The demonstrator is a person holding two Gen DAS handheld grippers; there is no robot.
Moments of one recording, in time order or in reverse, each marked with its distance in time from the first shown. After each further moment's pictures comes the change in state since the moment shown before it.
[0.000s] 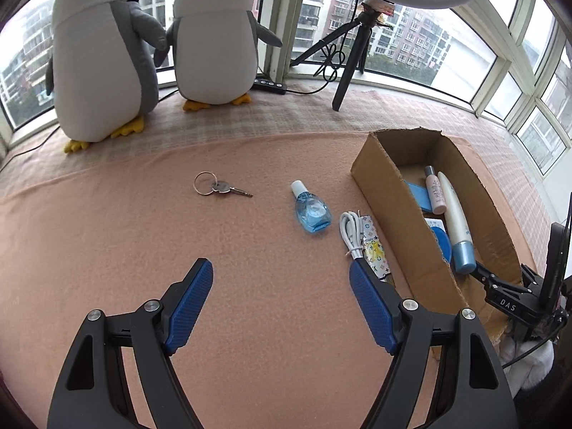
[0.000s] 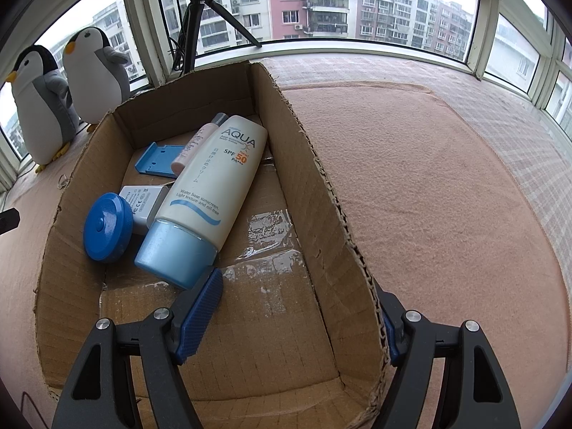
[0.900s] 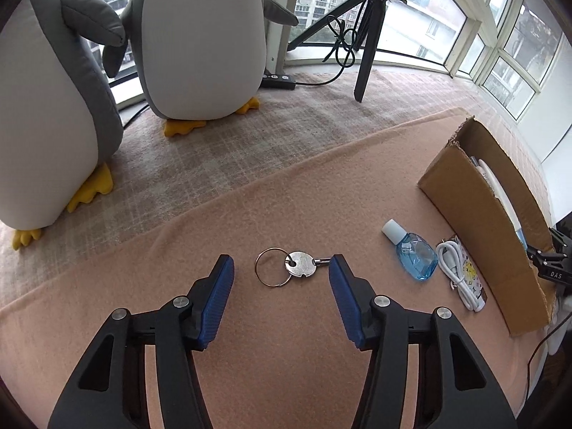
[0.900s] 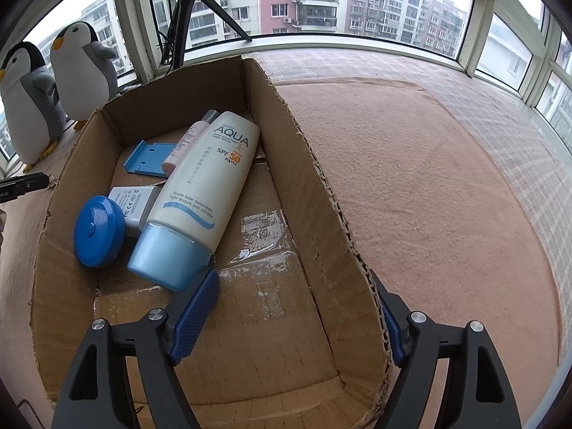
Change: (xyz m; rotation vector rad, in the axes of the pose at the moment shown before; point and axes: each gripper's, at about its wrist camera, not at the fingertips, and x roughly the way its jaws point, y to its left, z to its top) left arm 0.084 0.073 0.065 0.254 0.072 -0.155; right arm 0.001 0.002 0.003 0.011 0.032 -0.060
